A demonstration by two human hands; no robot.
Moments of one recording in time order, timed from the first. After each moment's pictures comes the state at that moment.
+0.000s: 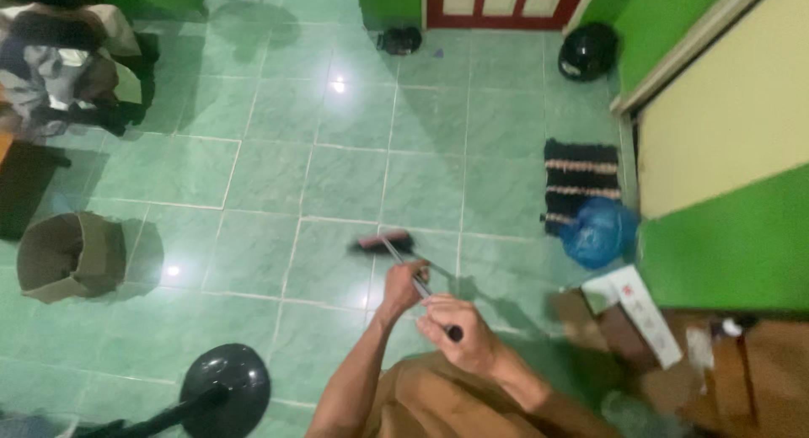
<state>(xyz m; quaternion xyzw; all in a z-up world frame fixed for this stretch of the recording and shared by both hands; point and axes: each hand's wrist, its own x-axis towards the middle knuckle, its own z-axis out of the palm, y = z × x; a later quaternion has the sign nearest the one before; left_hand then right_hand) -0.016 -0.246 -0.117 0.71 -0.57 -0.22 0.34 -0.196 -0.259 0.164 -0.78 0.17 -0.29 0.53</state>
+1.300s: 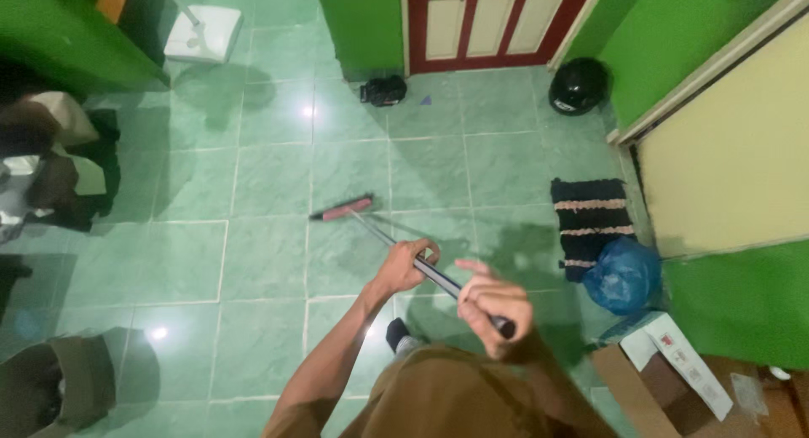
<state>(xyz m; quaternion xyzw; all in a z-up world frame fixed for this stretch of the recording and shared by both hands) 0.257 -0.562 -0.001 0.54 -0.69 -0.33 0.36 0.045 -0.542 0.208 -0.76 0.17 -0.47 0.42</state>
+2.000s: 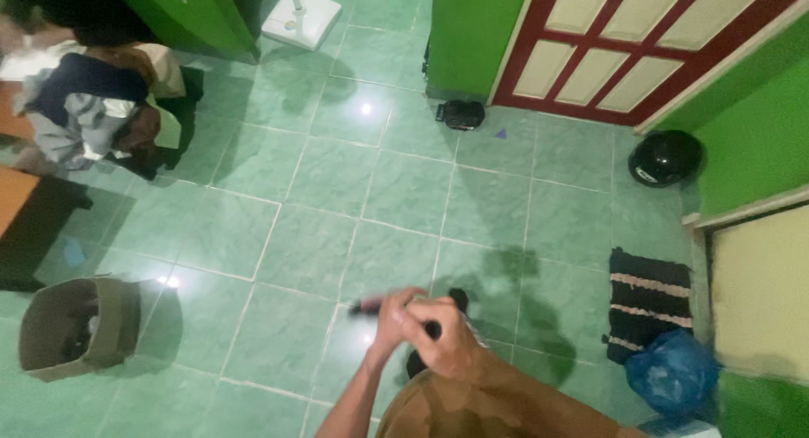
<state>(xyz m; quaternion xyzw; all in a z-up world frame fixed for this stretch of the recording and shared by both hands) 0.408 -0.482 -0.072 0.71 -0.47 -0.32 0.42 0.284 -0.547 0.166 -0.75 0.19 -0.25 0.58</state>
